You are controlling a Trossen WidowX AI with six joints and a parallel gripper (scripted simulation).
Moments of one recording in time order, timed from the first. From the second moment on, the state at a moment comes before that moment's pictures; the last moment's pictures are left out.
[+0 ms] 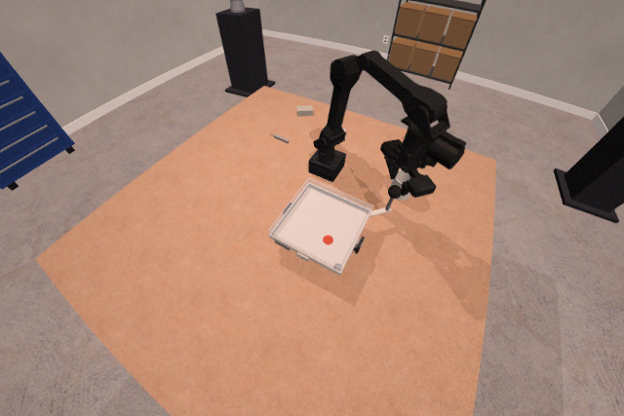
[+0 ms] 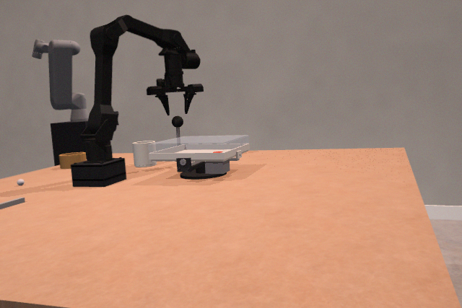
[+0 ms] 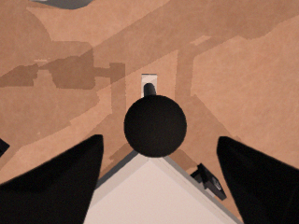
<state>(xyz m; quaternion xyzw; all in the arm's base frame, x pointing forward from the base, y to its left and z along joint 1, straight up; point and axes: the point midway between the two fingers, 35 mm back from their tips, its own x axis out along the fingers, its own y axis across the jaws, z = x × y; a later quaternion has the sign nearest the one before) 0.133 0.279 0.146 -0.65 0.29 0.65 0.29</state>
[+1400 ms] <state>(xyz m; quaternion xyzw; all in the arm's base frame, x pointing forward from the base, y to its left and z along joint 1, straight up) 0.134 0.280 0.114 -0.65 0.29 0.65 0.29</state>
